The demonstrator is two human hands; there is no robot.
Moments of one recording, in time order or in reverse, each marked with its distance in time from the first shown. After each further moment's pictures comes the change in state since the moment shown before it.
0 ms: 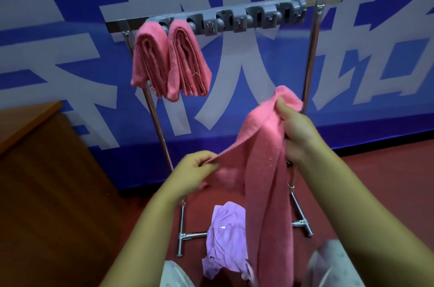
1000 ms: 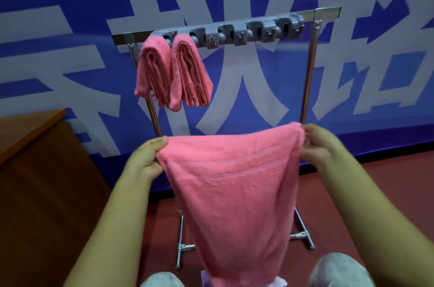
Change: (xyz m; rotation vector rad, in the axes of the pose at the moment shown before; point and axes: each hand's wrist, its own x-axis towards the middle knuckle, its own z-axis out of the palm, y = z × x) left_hand 0.037 -0.002 -0.081 -0.840 0.424 -0.286; right_hand 0.028 -0.021 -0.057 0.008 0.145 0.131
